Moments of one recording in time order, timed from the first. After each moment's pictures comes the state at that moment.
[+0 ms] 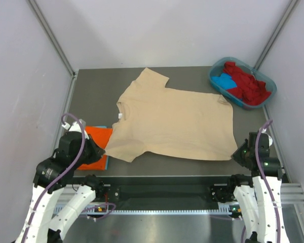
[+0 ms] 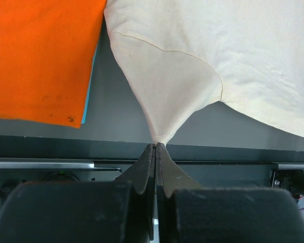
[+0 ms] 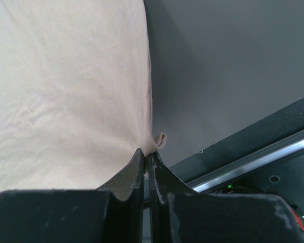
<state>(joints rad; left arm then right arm) -0.37 0.54 1.02 -1.24 -0.07 -0.67 -0.09 0.49 0.66 -1.11 0.06 0.63</state>
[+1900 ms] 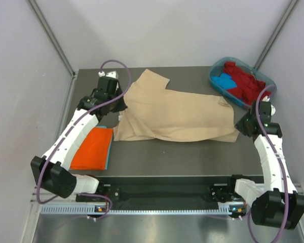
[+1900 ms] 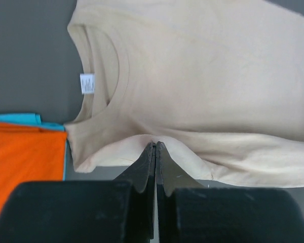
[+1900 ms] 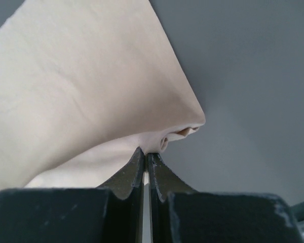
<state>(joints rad) -0.37 1.34 1.33 -0.72 -0.10 -0.48 -0.14 0.99 0.88 -0.76 0.08 0.60</state>
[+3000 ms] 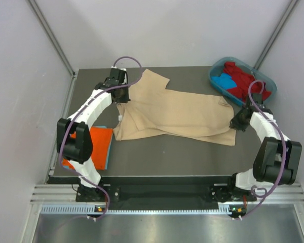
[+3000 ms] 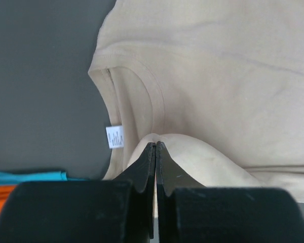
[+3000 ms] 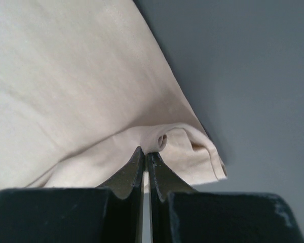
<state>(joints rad) -0.30 1.72 1.48 -0.62 -0.12 -0.29 -0.20 1.41 0.92 -0.60 -0.03 0.59</state>
